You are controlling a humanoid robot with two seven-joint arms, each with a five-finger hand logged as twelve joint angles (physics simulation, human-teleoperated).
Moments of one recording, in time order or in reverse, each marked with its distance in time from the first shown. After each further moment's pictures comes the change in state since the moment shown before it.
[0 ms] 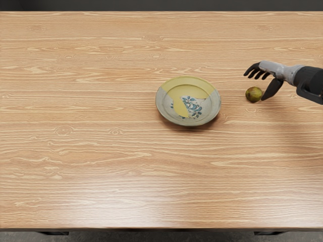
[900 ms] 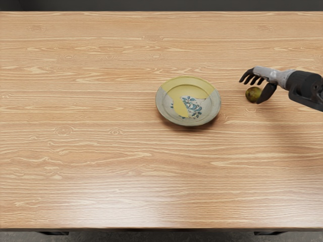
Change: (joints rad) left arm 0.000 0.000 0.000 0.000 0.000 0.000 0.000; right arm -0.013 0.066 -0.044 -0.068 0.001 -0.002 0.009
